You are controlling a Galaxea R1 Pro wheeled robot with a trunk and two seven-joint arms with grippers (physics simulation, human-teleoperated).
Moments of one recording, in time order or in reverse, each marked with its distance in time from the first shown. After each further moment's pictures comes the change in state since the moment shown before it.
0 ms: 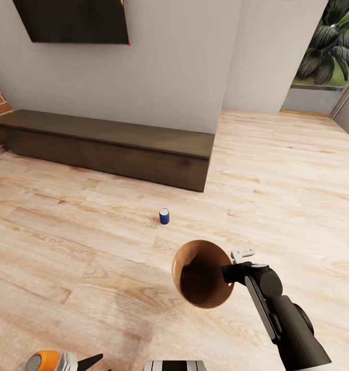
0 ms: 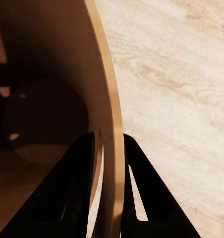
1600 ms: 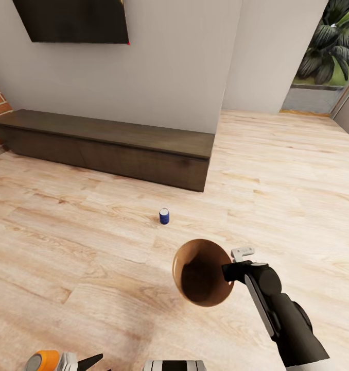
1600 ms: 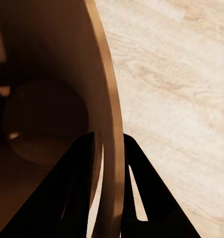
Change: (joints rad) left arm 0.000 0.000 0.000 0.000 0.000 0.000 0.000; right arm -0.015 -0.001 -0.001 0.023 0.002 -0.011 0.000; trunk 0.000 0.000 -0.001
